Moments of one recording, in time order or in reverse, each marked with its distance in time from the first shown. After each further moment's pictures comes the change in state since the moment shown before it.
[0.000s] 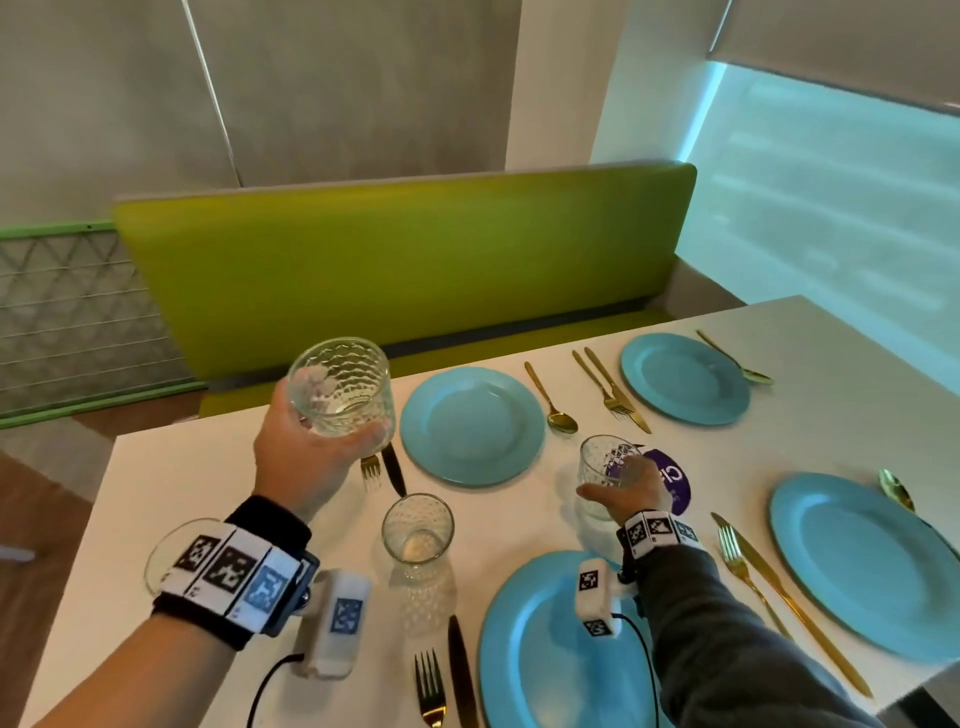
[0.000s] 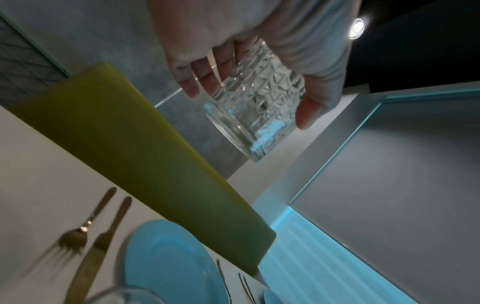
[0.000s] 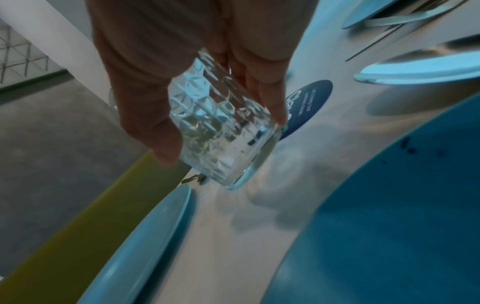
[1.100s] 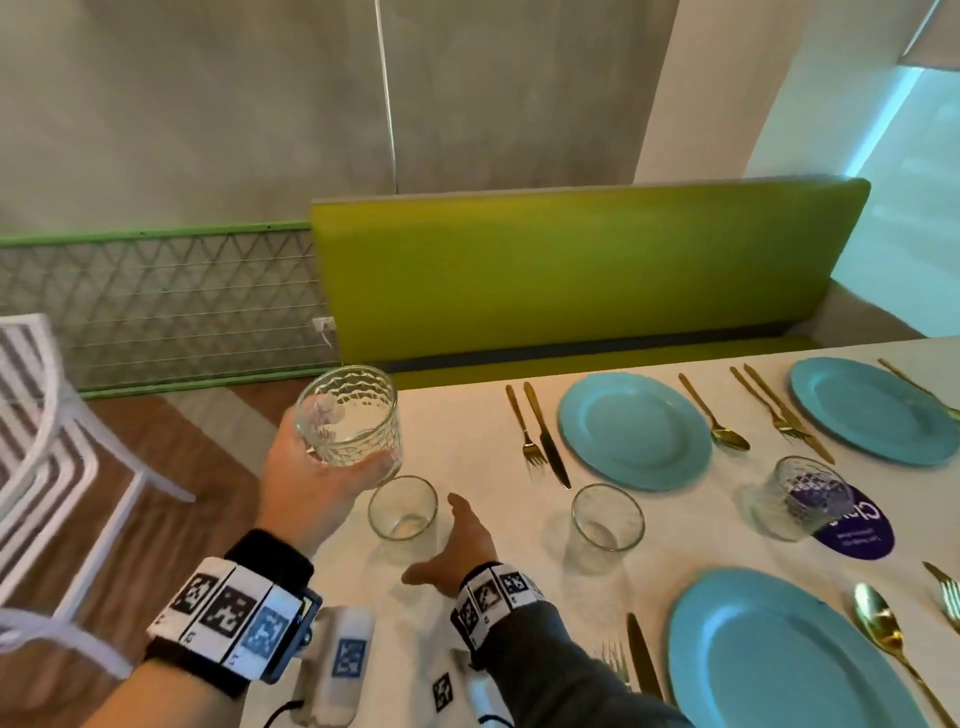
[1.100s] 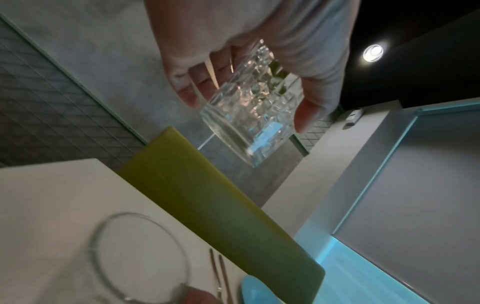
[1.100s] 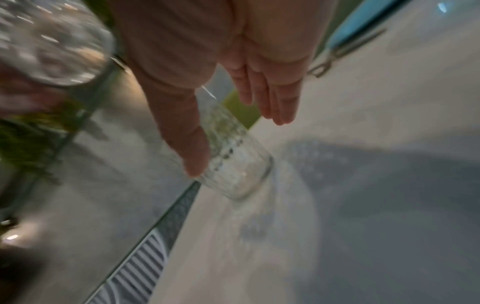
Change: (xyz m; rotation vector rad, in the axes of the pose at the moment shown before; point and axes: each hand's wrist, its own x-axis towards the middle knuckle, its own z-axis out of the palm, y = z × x) left_hand 0.000 -0.060 -0.185 -0.008 0.133 -0.005; right_hand -0.245 -0.135 0.239 -0.109 -0.725 -0.365
